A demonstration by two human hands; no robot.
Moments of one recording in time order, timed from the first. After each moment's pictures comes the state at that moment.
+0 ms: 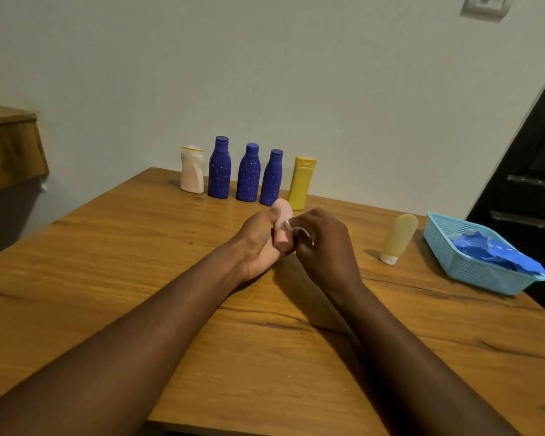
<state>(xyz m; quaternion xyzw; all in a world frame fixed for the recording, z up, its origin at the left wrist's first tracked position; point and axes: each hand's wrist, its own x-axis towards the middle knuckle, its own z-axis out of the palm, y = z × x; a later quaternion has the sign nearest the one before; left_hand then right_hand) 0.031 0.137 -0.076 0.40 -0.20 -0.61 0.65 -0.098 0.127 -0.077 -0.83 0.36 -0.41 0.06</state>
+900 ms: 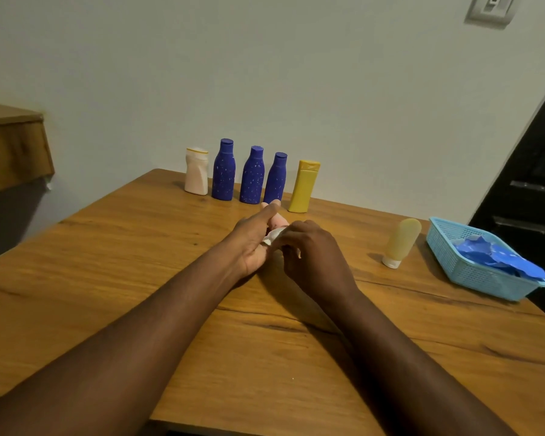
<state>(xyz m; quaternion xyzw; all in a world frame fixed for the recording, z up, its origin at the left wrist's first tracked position) 0.051 0.126 -0.082 0.42 -0.17 -0.59 0.66 -0.088 0.138 -0.080 -0.90 0.29 -0.33 0.00</state>
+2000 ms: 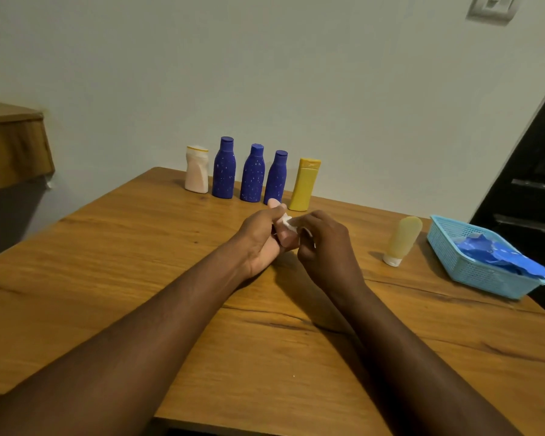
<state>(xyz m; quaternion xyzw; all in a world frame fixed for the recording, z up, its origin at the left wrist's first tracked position) 0.038 0.132 -0.078 0.38 -0.19 -0.60 0.68 -0.095 0.127 -0.078 -0.84 0.35 -0.41 0.08</state>
